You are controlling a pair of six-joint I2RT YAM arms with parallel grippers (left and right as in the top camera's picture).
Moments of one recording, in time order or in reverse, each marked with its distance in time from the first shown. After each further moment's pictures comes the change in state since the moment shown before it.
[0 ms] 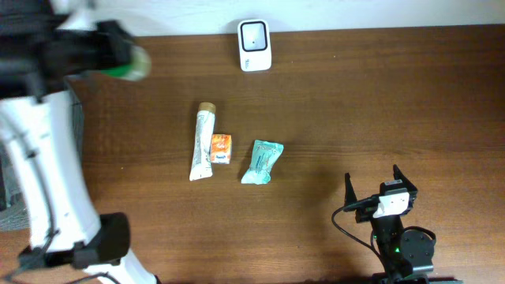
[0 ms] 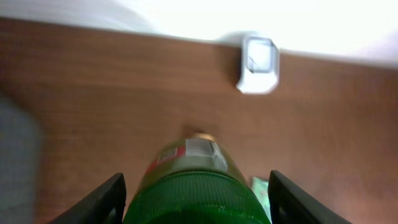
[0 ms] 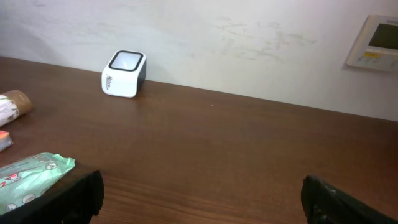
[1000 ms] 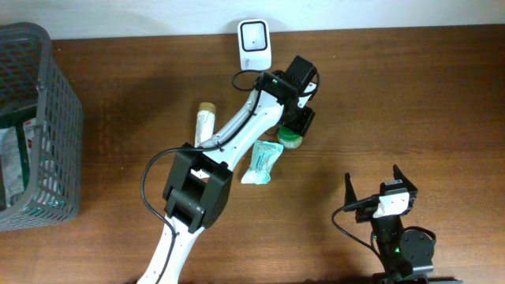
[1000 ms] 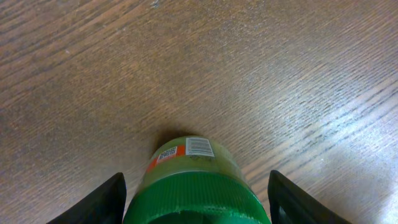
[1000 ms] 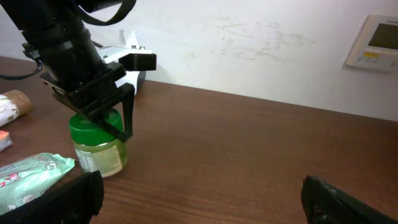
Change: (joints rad) left arm -0.669 0.484 -0.406 0.527 -0.096 0.000; right arm 0.000 0.000 0.000 0.000 0.000 0.000
